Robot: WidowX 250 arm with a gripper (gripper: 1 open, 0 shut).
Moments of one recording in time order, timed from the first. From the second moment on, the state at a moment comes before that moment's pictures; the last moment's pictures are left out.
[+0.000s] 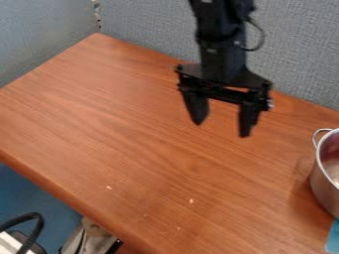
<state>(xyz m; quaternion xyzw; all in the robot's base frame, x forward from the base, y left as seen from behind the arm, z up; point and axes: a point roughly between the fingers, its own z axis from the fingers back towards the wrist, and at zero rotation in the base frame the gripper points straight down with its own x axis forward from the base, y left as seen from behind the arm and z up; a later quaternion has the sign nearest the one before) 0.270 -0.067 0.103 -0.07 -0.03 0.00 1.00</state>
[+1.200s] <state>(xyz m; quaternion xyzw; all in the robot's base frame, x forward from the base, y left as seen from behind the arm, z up) 0.298 -0.085 0.096 -0.02 -0.05 0.01 1.00</state>
